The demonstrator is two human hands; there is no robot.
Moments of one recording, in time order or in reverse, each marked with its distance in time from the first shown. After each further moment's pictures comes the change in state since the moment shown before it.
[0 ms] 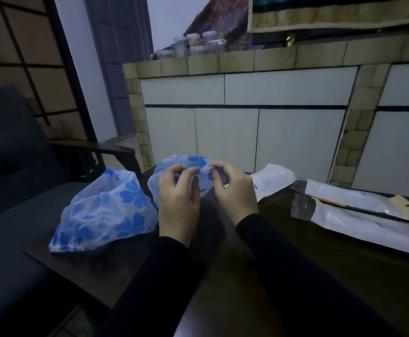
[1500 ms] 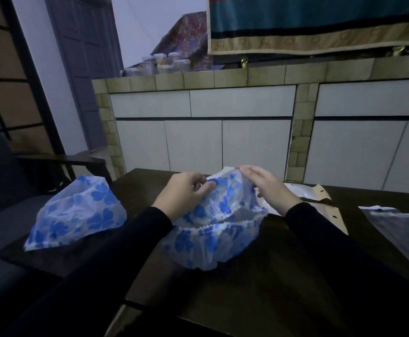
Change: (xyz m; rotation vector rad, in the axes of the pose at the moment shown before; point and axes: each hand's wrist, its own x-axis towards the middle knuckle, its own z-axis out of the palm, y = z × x) left_hand 0.016 0.091 -0.011 -0.134 -0.681 -0.027; right_hand -0.016 -0.007 -0.189 0.207 -0.314 0.546
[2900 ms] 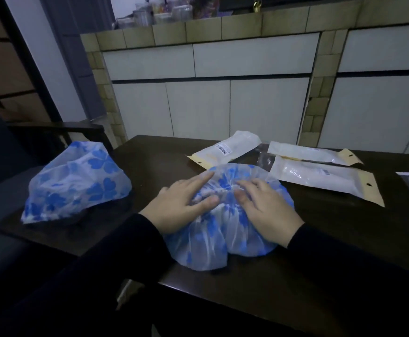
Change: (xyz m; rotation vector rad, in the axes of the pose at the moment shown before) left_hand -0.057 -0.054 0.005 0.177 -0.523 -0.012; right_hand -0.049 0.052 0.070 -0.720 -0.130 0.043
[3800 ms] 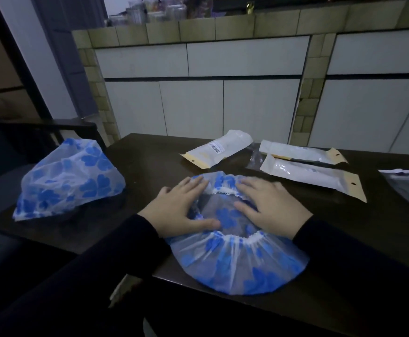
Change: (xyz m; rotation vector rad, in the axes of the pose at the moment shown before) left_hand 0.002 0.001 0.014 0.216 -0.127 0.037; right_hand -0.009 0.012 -0.021 -0.435 -0.062 -0.111
